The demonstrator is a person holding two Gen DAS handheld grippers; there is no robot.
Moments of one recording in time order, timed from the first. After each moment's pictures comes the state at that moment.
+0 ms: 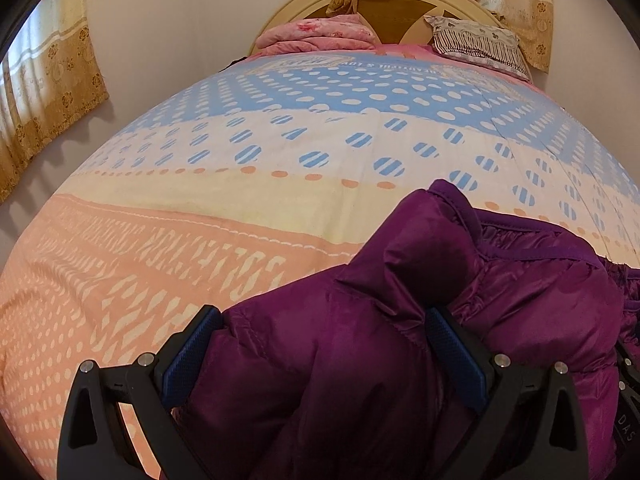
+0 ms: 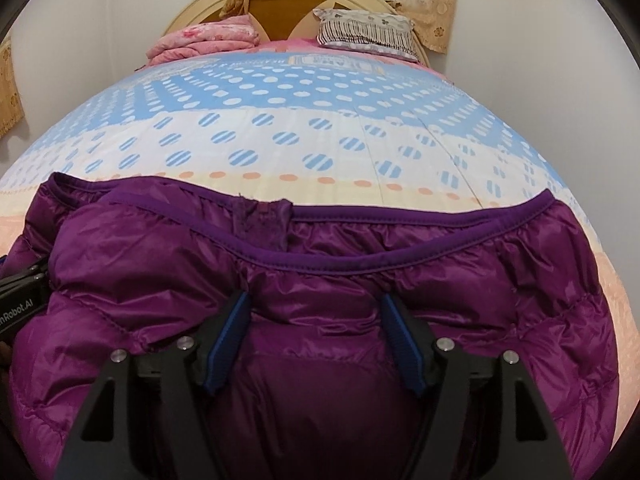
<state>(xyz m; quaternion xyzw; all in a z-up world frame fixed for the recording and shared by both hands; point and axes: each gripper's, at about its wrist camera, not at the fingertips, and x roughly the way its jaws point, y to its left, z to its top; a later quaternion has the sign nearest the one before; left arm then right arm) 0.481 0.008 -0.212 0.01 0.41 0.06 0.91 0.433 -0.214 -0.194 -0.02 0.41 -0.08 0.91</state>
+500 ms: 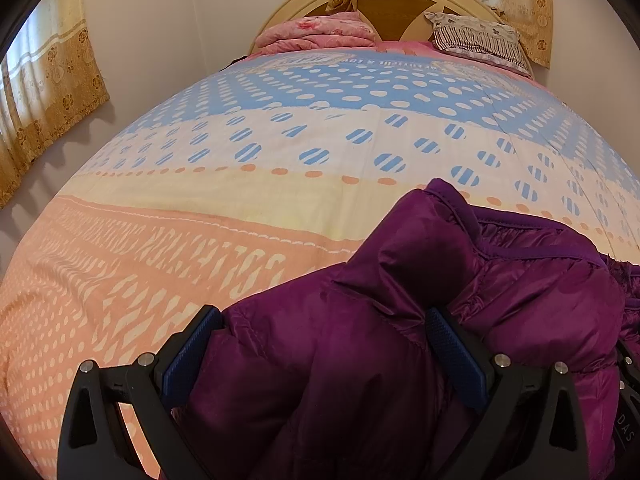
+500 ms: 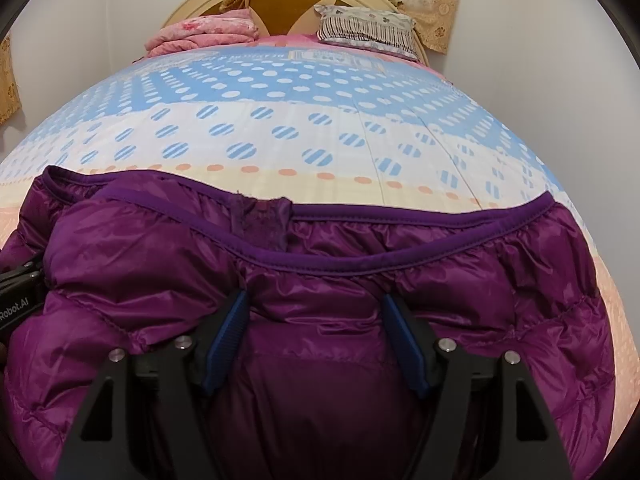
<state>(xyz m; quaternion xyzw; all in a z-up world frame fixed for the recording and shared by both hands) 0.485 0.006 -0.215 0.01 0.41 0.07 0.91 0.435 -0.212 -0.196 -0.03 0.42 -0.08 0.91</state>
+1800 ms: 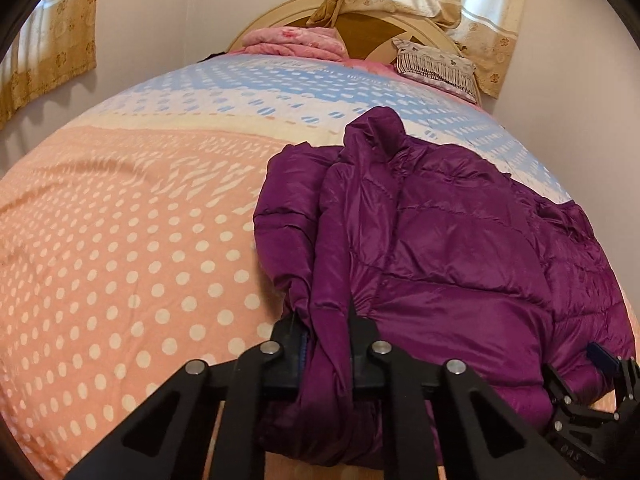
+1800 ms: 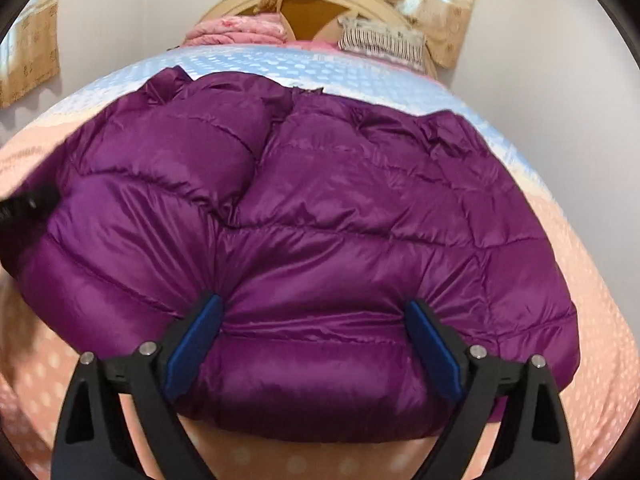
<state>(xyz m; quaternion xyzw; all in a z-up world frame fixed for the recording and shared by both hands) 0.306 0.067 -0.202 -0.07 0.38 -0.04 0.92 0.248 -0.172 -0.207 -0.08 0.40 -0.06 0.91</state>
